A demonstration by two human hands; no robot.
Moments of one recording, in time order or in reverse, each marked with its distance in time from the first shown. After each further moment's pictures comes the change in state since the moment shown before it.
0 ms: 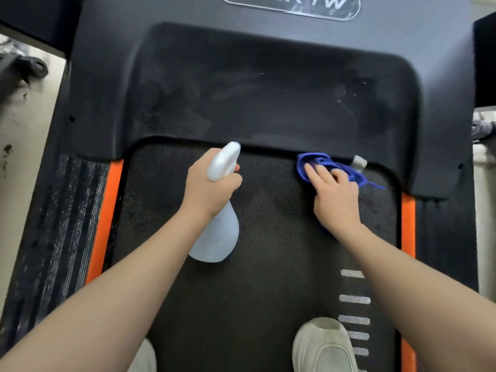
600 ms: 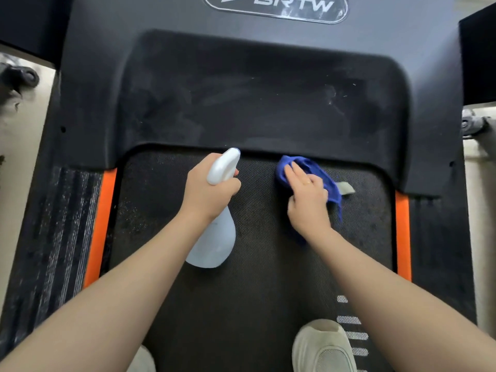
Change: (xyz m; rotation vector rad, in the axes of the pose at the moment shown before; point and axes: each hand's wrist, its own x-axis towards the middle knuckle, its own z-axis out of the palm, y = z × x) left_hand 0.004 0.002 0.007 0.020 -0.038 -0.001; right_hand 0.002 -0.045 -0.008 0.323 -0.156 0.191
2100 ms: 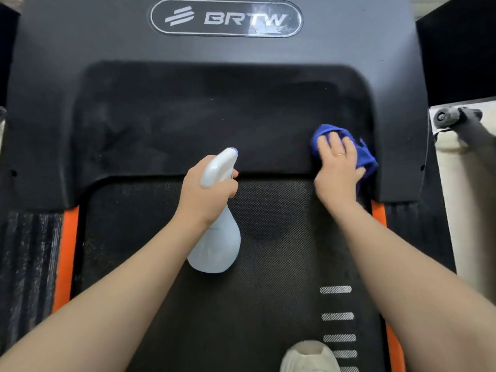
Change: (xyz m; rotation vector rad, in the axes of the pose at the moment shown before) left_hand 0.030 0.041 0.045 -0.036 -0.080 -0.003; right_hand 0.075 0.085 -0.052 -0.077 0.054 0.275
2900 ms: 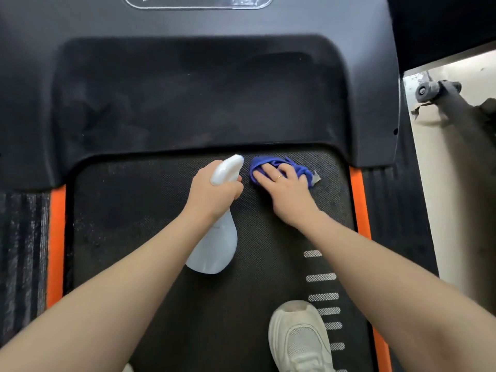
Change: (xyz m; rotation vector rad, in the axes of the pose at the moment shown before) left_hand -0.040 -0.016 0.034 0.086 -0.092 -0.117; right_hand -0.093 -0.009 0.025 -0.156 -0.200 -0.475
